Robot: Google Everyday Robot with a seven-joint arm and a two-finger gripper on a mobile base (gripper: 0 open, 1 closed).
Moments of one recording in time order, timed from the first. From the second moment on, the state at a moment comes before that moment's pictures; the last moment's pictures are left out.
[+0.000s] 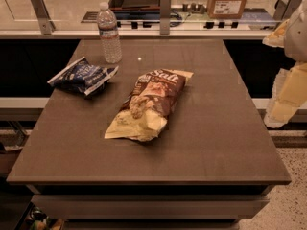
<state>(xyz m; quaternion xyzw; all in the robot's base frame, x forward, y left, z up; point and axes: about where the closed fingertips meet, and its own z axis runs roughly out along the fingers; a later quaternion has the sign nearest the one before) 0.438 -0.214 0.985 -0.60 0.78 -0.05 0.17</state>
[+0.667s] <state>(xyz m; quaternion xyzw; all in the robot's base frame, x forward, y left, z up) 0.444 -0.211 0.990 -0.60 0.78 -0.04 0.19</state>
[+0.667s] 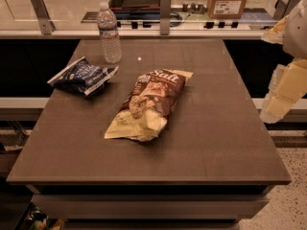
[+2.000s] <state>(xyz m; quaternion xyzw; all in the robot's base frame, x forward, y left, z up) 0.532 -0.161 1.002 -0.50 0.77 0.06 0.39</state>
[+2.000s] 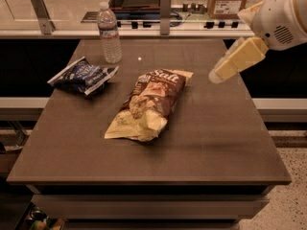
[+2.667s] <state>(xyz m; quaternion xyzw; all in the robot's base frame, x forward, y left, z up) 0.562 -0.146 0.992 -0.44 0.77 0.09 0.44</state>
